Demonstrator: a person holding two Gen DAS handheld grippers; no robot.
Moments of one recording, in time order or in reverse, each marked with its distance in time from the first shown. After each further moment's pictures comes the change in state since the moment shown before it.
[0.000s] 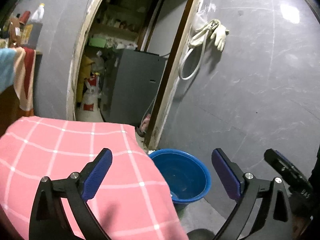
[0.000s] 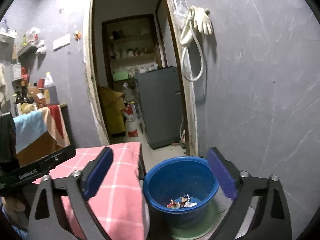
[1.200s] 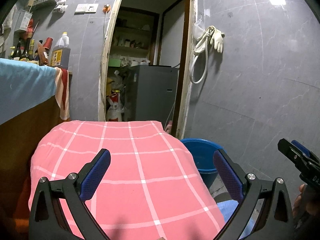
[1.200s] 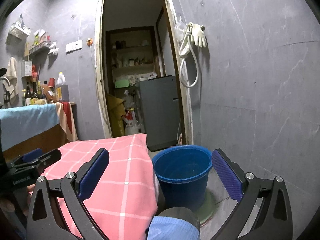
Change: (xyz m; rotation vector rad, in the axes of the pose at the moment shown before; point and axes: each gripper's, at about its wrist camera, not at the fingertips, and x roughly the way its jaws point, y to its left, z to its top) left arm -0.118 -0.012 -0.090 0.118 -0.098 0.160; right arm -0.101 0.038 -0.072 -0.012 -0.079 -0.040
